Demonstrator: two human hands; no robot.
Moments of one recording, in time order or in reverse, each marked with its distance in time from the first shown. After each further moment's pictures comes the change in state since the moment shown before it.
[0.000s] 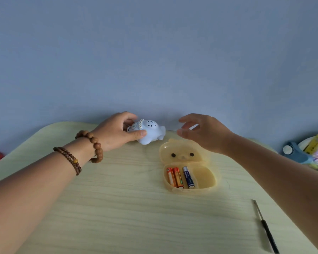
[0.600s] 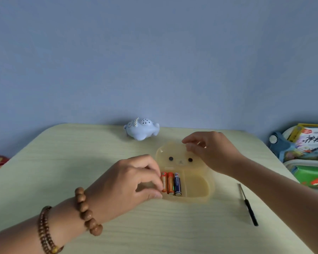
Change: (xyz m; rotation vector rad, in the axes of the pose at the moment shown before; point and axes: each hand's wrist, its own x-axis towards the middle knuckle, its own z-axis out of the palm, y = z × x) left_hand -0.133 0.051 0.039 0.141 -0.107 0.595; right_hand -0.075 0.016 0.007 0.047 0.094 0.019
